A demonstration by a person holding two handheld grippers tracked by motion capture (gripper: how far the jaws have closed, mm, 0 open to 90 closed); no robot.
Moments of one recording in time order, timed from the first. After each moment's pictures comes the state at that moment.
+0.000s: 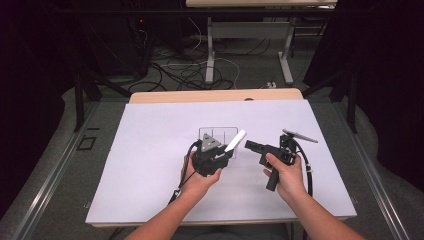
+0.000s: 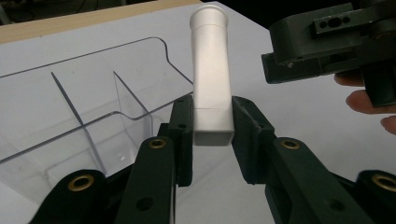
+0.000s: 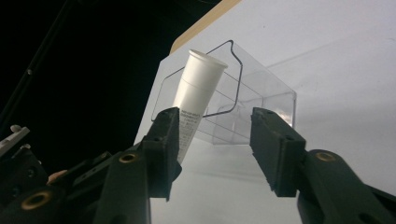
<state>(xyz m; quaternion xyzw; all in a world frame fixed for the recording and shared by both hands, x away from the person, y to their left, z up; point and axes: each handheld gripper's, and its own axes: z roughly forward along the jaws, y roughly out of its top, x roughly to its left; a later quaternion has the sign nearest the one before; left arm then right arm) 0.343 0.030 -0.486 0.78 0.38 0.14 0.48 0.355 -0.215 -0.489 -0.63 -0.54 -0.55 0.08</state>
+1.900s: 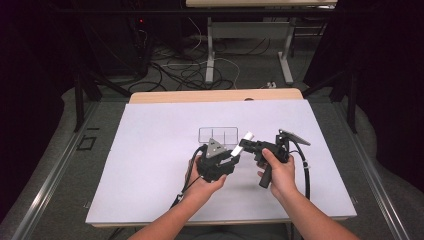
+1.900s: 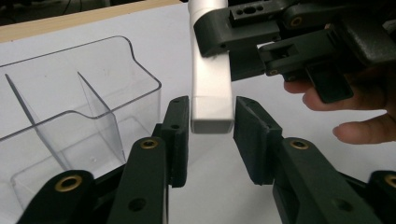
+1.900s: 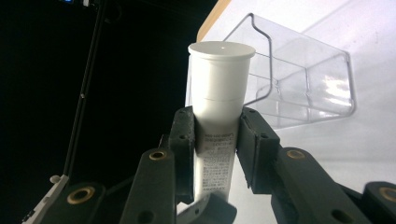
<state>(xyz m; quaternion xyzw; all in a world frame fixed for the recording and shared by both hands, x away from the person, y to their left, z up) 0.328 0.021 -0.485 0.78 0.35 0.13 0.49 0.366 -0.206 -0.497 -0.66 -0.46 -0.56 0.20</state>
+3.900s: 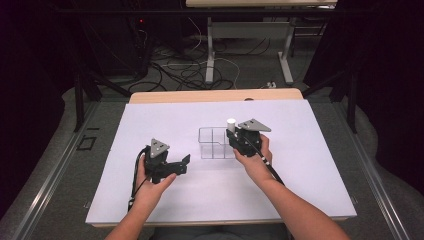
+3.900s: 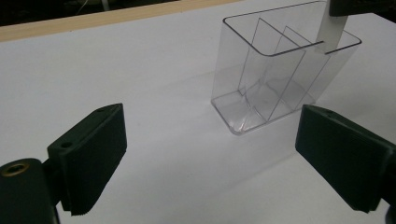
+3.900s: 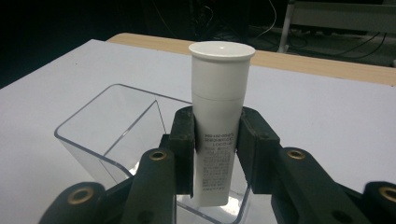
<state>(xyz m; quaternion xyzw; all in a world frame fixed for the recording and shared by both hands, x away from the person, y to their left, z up) 0.335 0.154 -0.498 0.74 0.46 0.22 0.43 0.394 -0.128 -0.495 -0.47 -0.69 -0.48 -0.26</state>
